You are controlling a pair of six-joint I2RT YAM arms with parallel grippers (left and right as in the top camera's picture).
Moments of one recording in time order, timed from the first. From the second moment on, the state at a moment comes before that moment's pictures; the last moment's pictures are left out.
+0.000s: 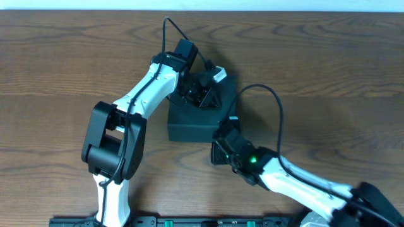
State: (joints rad) left arm -0.41 2.08 1.56 -0.89 0.81 0.24; right arm 0.80 1.46 0.61 -0.15 0.07 0.76
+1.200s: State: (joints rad) left arm -0.37 2.07 1.71 -1.02 0.72 0.23; right arm 0.60 0.96 0.61 -0.42 0.27 0.74
